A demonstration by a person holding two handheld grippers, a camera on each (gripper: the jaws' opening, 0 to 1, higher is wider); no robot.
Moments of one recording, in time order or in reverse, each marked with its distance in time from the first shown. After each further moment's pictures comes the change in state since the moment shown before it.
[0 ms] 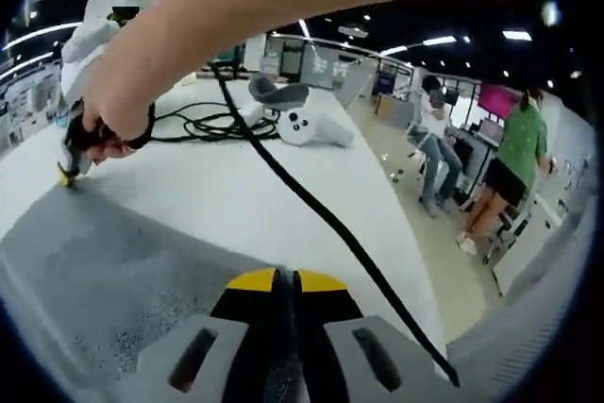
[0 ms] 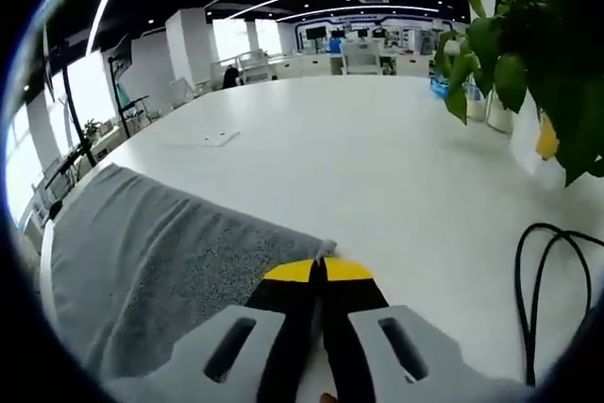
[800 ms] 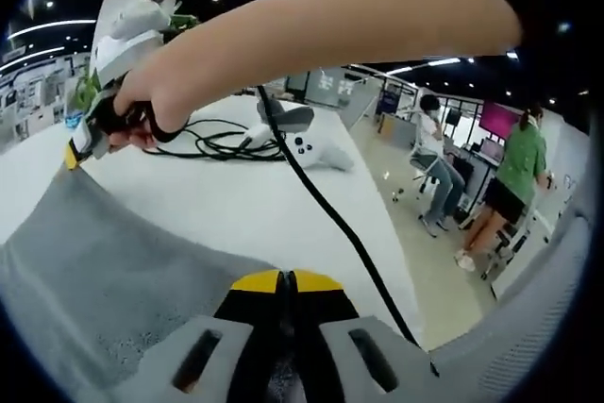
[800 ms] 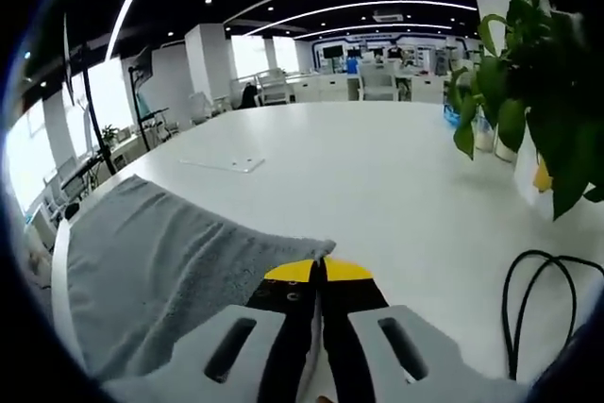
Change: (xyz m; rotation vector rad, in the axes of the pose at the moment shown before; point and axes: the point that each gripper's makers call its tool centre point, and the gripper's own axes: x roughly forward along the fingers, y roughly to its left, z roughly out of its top) left arm -0.027 -0.003 0.023 0.024 -0.063 0.016; right arm -0.027 0.014 0.032 -0.039 -0.098 0.076
